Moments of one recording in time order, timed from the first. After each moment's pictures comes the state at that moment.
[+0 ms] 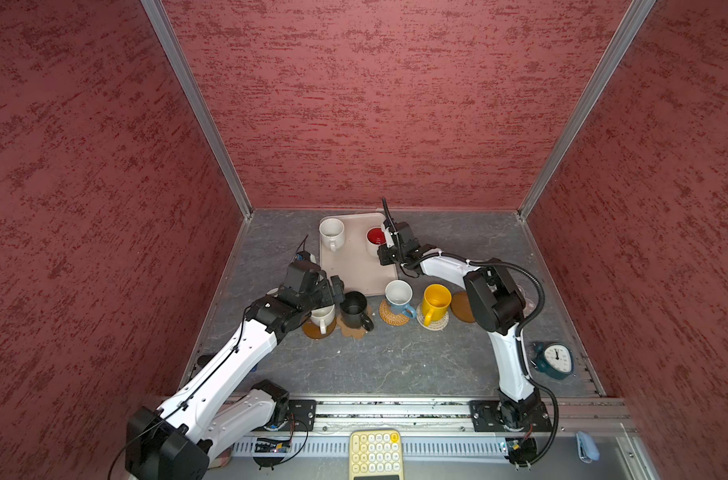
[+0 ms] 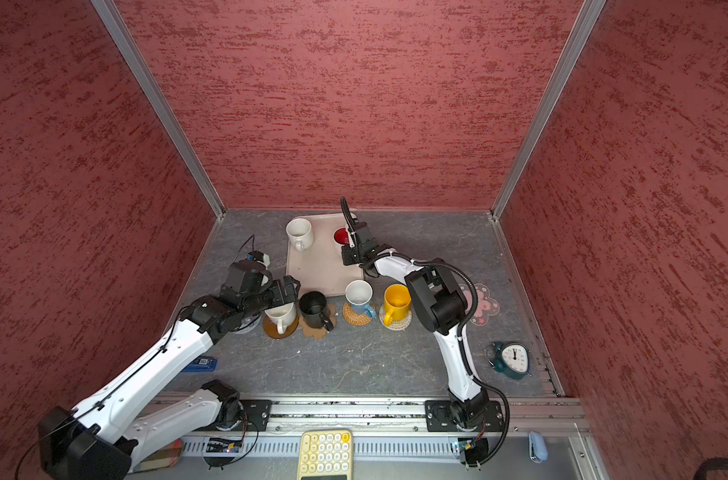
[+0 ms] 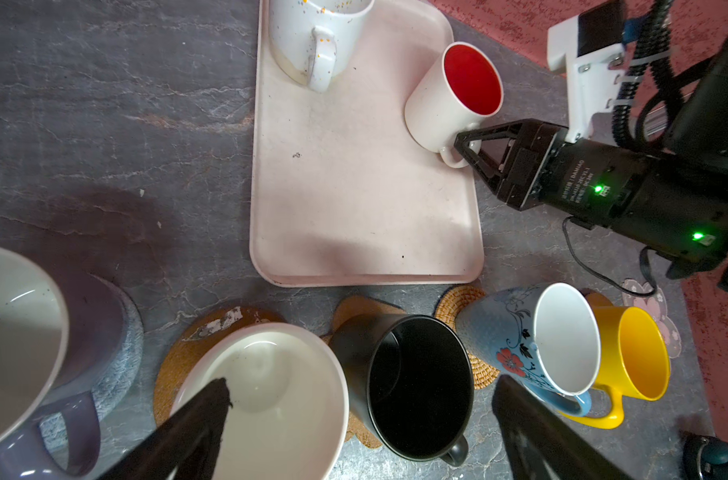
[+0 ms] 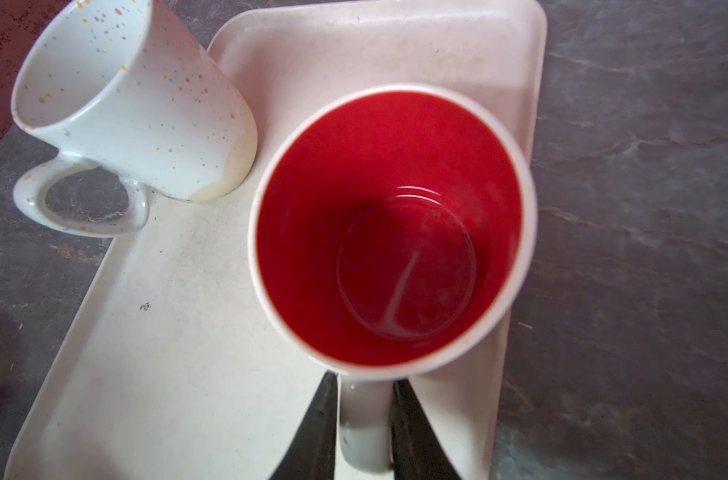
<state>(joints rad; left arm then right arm) -0.45 1.01 0.83 -0.60 -0.08 -0.63 0.55 2.20 1.59 -0.10 -0.09 0.30</state>
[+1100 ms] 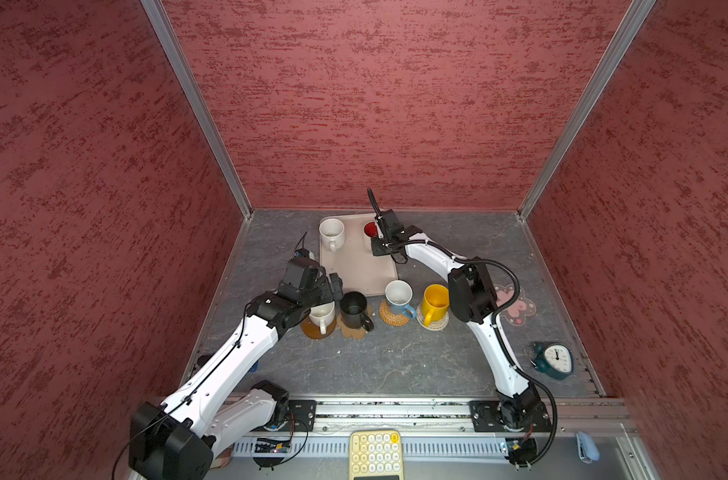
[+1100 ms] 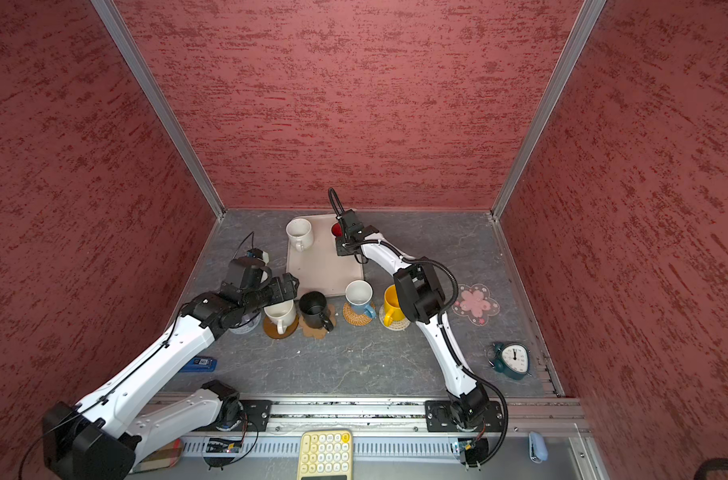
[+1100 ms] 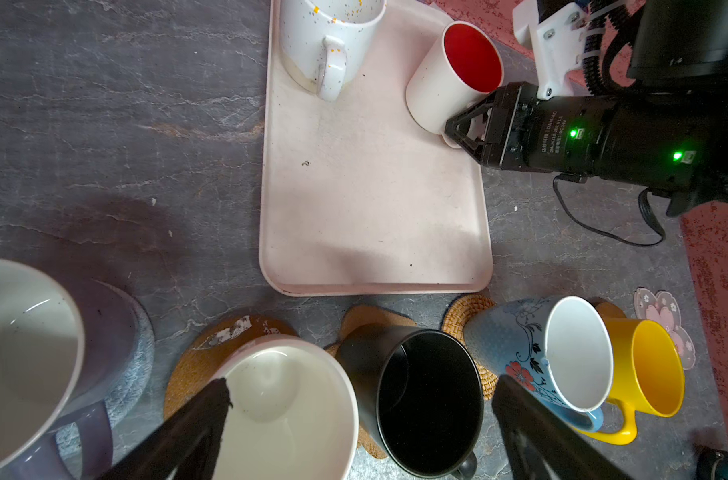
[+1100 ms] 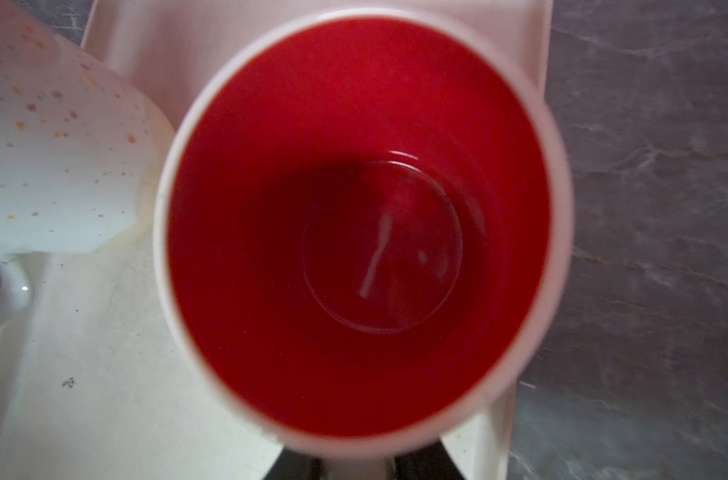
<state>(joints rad) -0.42 1.03 0.85 -0.60 -0.07 -0.61 0.55 2.49 2.17 -0.59 0.02 0.33</state>
